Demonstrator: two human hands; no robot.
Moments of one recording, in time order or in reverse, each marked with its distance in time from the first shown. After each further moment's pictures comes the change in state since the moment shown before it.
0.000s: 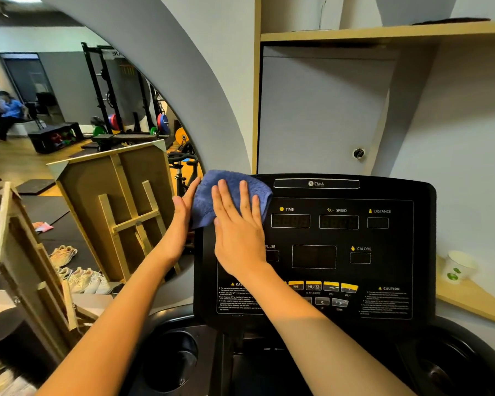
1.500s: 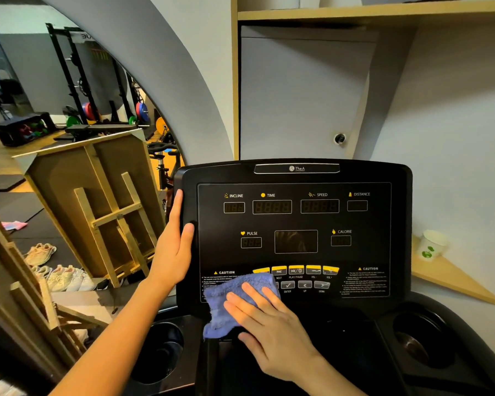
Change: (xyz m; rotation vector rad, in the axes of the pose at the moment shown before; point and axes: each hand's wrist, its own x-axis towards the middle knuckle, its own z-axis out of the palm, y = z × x) left_hand -0.033 -0.057 0.026 0.450 0.126 0.226; right_hand -0.202 0.061 0.002 0.157 -0.365 -0.245
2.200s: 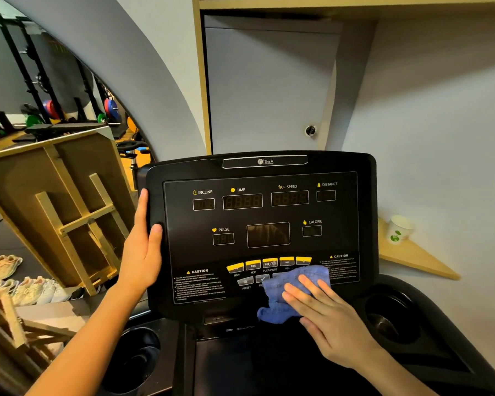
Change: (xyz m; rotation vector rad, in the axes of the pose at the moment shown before) left_hand -0.002 -0.003 0.004 0.058 0.040 0.037; right_hand -0.105 0.096 -0.032 -0.082 -0.021 0.167
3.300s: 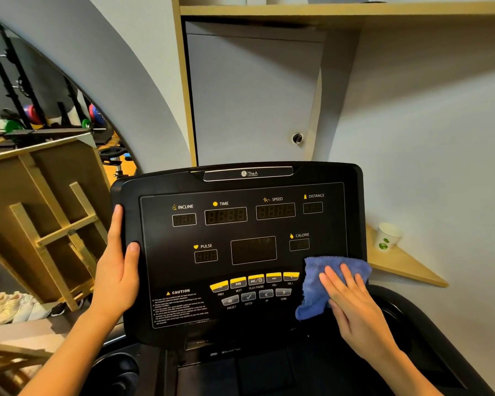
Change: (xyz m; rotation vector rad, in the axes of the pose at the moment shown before) left_hand 0.000 0.010 0.004 -0.005 0.043 0.002; right_hand -0.014 0.073 0.000 -0.009 0.277 0.268
